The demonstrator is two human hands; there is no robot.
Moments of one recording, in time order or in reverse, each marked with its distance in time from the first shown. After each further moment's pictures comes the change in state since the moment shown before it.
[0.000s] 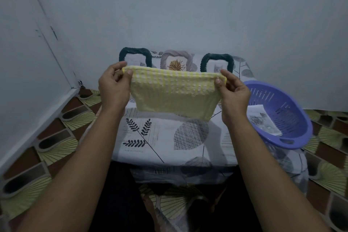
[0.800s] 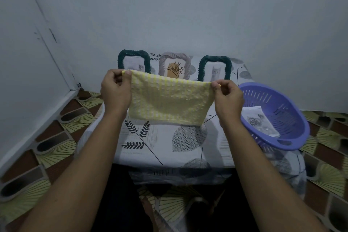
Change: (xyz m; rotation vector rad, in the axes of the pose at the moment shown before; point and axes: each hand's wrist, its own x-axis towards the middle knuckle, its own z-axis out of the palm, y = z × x) left_hand -0.002 -0.007 0.006 0.205 0.102 0.043; right_hand 0.004 0.013 -0.001 -0.504 0.081 -0.148
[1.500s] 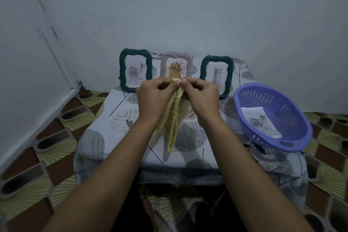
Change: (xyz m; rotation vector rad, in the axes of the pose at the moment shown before) left_hand -0.062 0.048 0.039 -0.030 -0.323 0.141; right_hand -0.033 -0.041 0.046 0.293 -0.311 0.142
